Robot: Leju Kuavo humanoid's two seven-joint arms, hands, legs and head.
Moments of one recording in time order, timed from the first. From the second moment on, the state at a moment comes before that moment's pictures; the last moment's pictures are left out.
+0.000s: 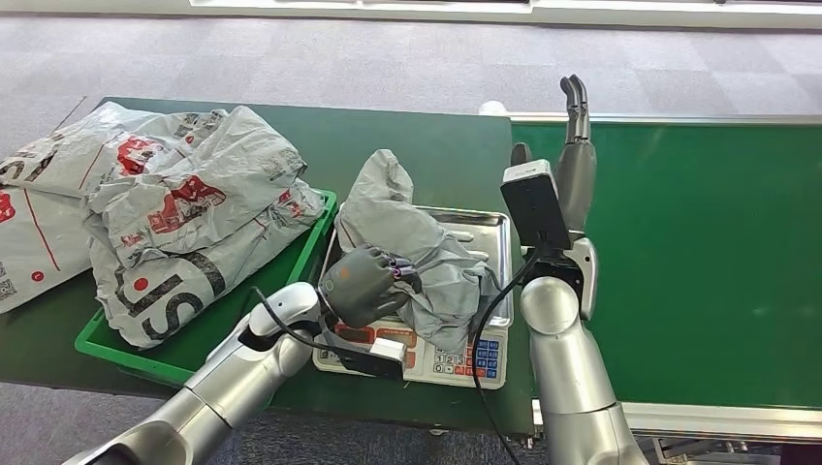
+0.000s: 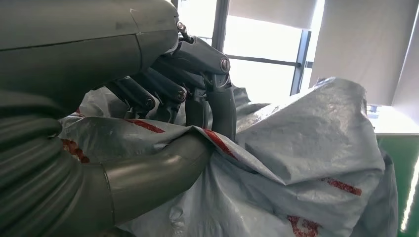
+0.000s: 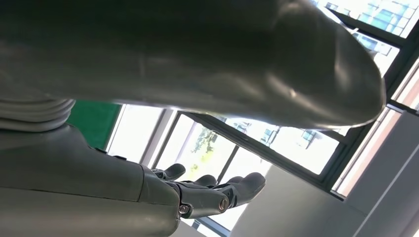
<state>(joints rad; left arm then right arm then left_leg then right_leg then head) -0.60 -0.02 -0.74 -0.89 -0.78 0.18 -0.64 -0.45 0.21 0.11 -1.38 0.80 -0.34 -0.33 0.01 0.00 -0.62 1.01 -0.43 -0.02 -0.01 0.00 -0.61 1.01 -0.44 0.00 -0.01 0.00</state>
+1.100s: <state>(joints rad) -0.54 0.02 -0.06 -1.29 -1.32 0.60 -0.28 -0.40 0.21 0.11 -1.38 0.80 -0.37 -0.32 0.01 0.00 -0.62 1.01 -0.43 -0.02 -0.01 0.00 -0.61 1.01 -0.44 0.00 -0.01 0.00</state>
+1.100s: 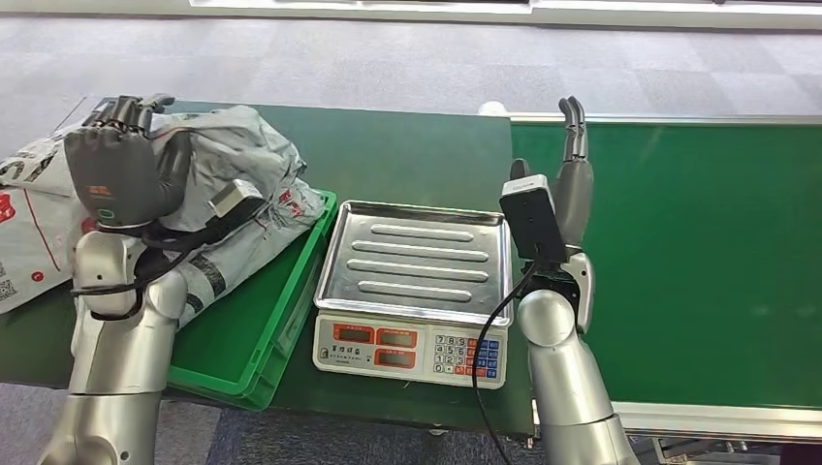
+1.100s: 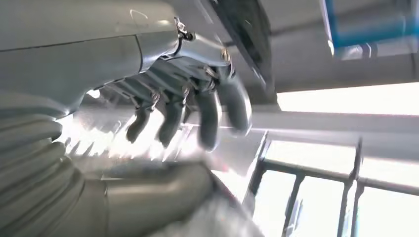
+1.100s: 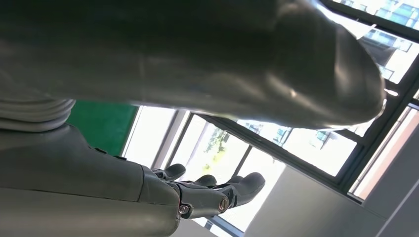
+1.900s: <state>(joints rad) -0.49 -0.05 -0.09 -1.04 -0.88 0.47 -0.53 -0.40 0.22 0.11 -1.40 0.81 -0.35 -0.31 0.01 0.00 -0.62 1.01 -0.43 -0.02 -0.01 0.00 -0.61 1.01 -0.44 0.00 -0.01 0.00</state>
